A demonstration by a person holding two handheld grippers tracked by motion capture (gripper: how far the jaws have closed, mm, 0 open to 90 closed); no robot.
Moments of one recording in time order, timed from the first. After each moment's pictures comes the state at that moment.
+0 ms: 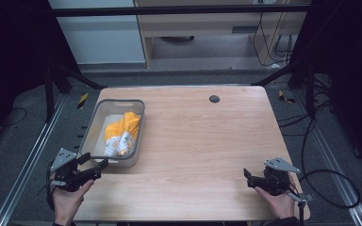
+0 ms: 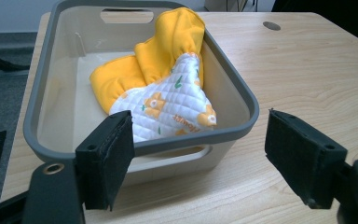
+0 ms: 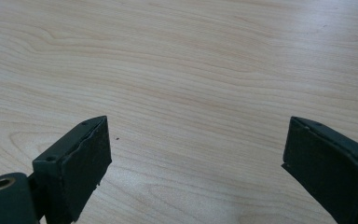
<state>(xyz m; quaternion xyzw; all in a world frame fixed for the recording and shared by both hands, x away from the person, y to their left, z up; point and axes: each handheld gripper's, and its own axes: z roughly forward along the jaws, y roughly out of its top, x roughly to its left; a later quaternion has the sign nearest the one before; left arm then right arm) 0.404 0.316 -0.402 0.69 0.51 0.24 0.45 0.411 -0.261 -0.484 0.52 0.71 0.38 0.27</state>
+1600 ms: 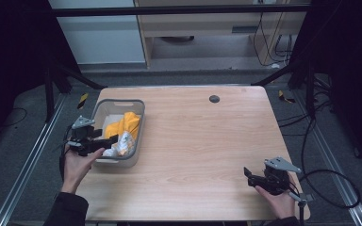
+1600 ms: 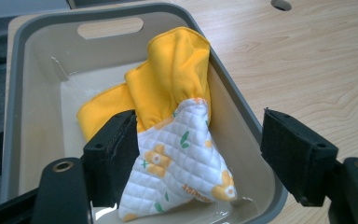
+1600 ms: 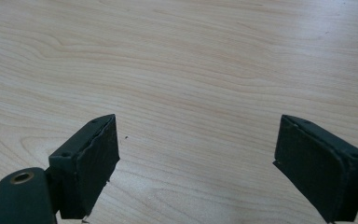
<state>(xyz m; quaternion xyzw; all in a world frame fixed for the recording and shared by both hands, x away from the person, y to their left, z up) 0.494 0.295 -0.375 0.75 0.50 0.20 0.38 0.411 -0.261 -0.480 0.52 0.71 0.39 0.27</state>
